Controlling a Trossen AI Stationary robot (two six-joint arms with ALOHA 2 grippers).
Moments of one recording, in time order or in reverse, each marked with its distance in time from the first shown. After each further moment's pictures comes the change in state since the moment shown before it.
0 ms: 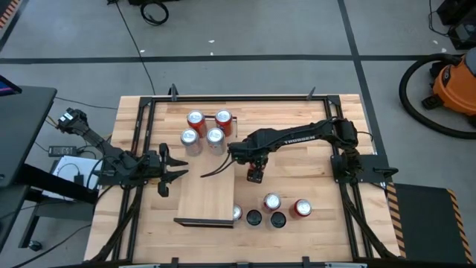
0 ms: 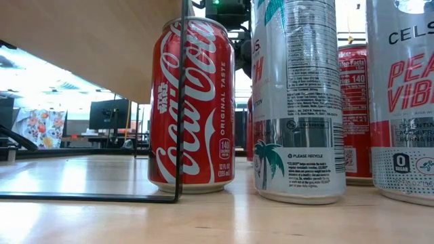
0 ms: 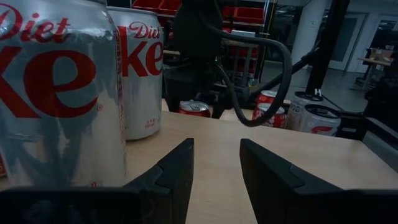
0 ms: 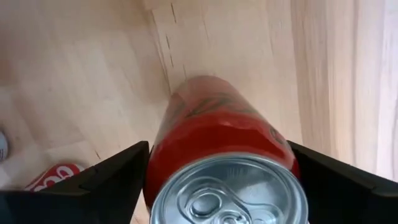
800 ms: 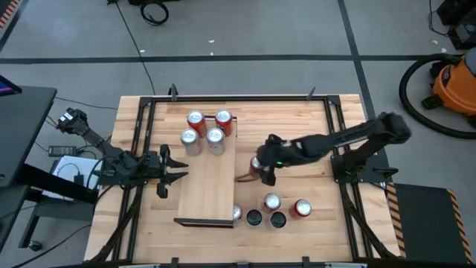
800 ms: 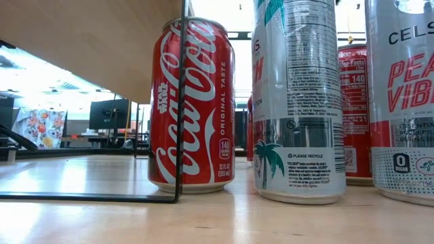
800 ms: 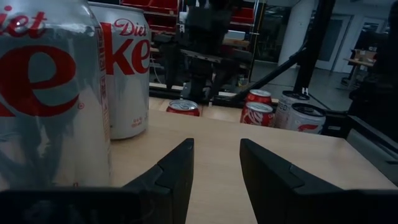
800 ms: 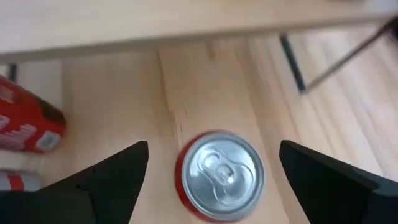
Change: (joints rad) left arm 0.000 0.000 0.000 0.000 0.044 -0.016; right arm 0.133 -0.539 -0.612 0.723 0.277 -0.025
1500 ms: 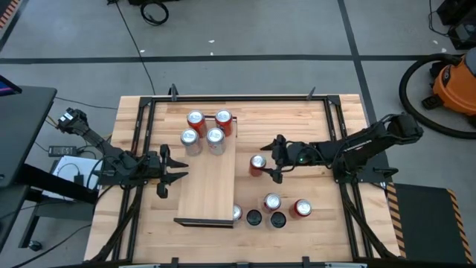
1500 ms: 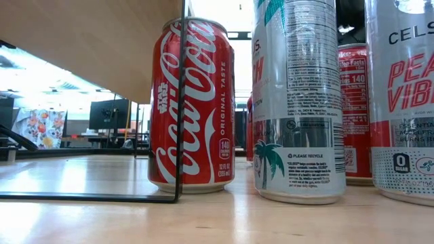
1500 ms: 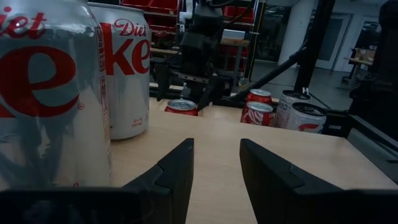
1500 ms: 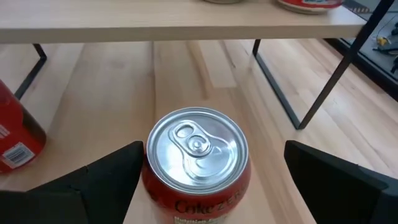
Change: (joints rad) left arm 0.000 0.000 0.000 0.000 0.000 0.006; right arm -0.068 -0.149 -0.570 0.834 -0.037 -0.176
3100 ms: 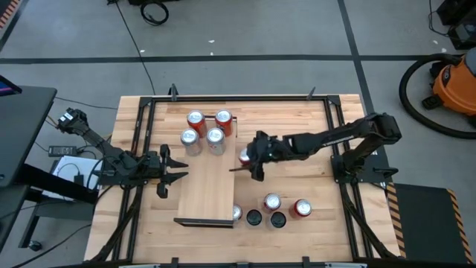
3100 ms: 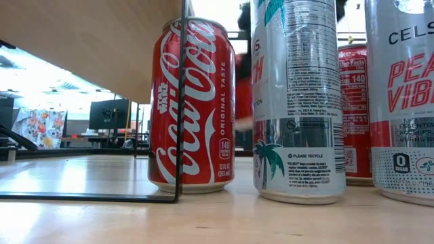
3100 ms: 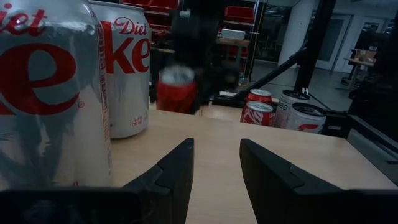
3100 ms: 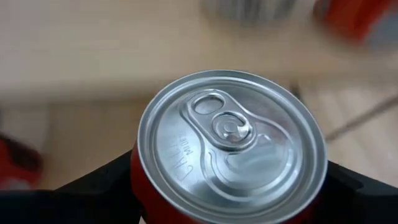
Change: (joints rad) left arm 0.000 0.000 0.000 -0.003 0.000 -0.010; right arm -0.018 0.247 0.531 -0.522 -0.052 0.036
